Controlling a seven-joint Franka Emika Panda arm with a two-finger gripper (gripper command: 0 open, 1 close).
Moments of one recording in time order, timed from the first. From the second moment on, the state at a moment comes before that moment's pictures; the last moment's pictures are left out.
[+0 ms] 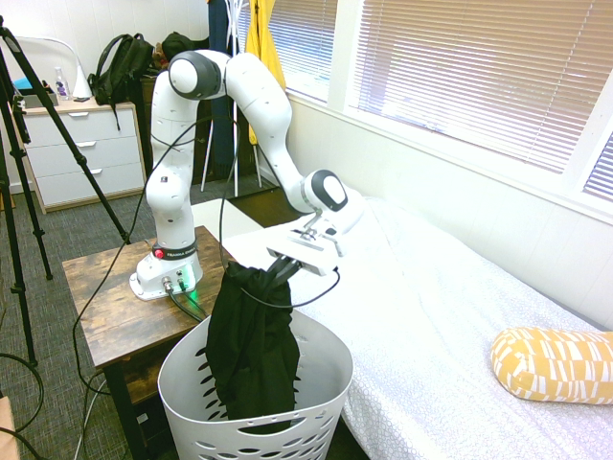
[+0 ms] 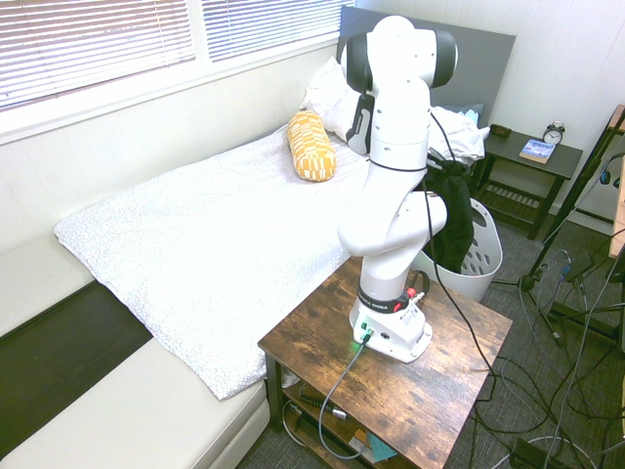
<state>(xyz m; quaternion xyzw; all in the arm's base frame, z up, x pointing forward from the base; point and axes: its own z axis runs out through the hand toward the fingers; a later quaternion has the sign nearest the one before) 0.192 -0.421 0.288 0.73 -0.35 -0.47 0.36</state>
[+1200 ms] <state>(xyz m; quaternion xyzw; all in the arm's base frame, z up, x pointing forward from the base) 0.430 -0.281 0.305 0.87 -0.43 -0.20 0.16</state>
